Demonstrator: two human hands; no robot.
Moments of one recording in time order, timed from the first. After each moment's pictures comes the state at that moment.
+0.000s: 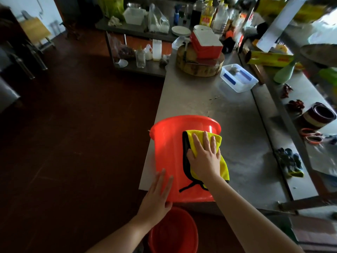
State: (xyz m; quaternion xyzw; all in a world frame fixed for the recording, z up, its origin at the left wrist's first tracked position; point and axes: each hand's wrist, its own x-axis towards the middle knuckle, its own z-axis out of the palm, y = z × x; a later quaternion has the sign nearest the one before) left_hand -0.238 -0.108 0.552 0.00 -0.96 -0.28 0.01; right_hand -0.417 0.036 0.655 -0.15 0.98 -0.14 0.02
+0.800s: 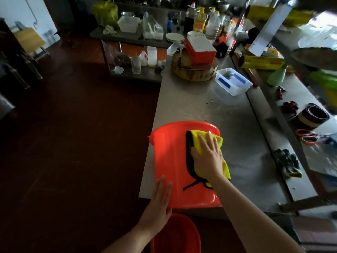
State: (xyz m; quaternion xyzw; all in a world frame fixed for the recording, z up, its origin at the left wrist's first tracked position) left_hand -0.240 -0.109 0.552 -0.01 -0.95 -0.32 0.01; right_hand -0.448 0.046 0.644 -0.10 0.97 -0.23 0.00
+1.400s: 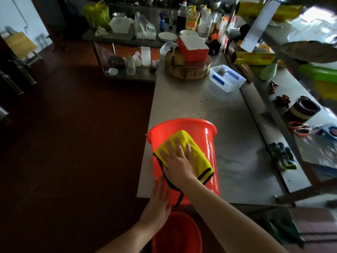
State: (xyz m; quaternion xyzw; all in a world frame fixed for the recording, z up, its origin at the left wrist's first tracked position) left_hand -0.247 -0.098 0.560 0.00 -0.96 -0.28 -0.03; right_hand -0.393 -0.015 0.646 -0.34 0.94 0.02 -0.01
